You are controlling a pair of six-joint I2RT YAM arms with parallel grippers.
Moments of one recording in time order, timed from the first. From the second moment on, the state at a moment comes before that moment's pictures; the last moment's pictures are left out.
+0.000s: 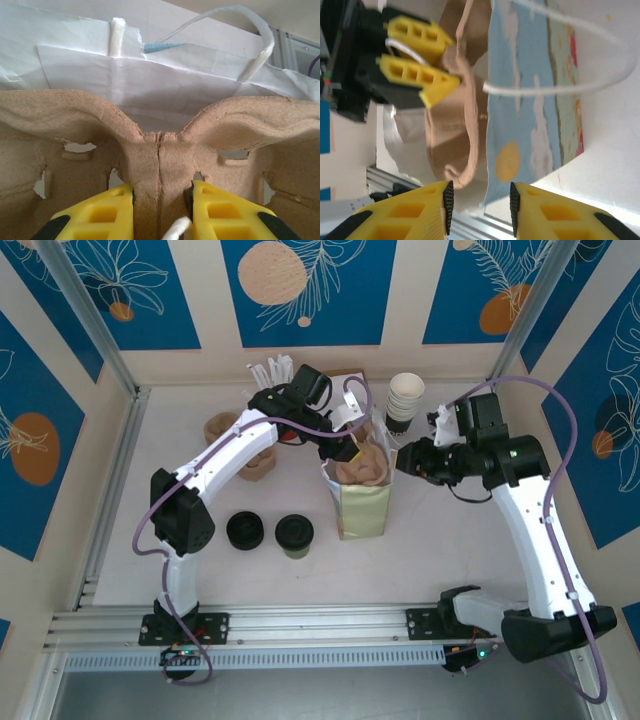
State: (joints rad) left arm -0.67 2.00 2.01 -0.92 0.66 0.38; right arm 0.19 1.18 1.49 -1.25 -0.46 0.47
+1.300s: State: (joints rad) left arm -0.77 1.95 1.95 -0.92 0.37 0.19; right arm 0.24 1.57 1.65 -1.21 -0.45 0.45
